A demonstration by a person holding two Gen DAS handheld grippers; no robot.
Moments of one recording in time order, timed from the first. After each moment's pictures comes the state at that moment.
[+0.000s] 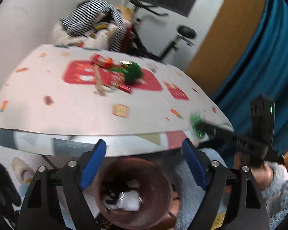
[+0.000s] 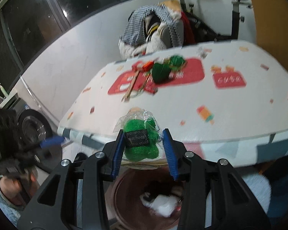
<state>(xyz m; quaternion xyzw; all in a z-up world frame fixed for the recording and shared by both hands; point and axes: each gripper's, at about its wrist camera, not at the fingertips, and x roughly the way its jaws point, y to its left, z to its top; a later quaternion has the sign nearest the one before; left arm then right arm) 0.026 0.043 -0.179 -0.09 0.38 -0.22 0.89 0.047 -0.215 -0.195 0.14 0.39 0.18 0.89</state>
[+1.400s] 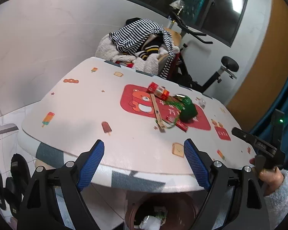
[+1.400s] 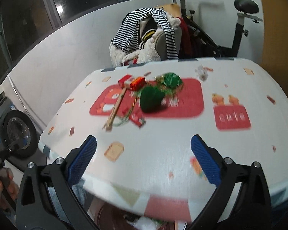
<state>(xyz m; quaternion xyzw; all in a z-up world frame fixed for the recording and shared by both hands) 0.078 0.131 -0.160 -0.14 0.34 -0.07 0.93 0.166 -0.205 -0.180 0.08 0.37 0.15 0.91</state>
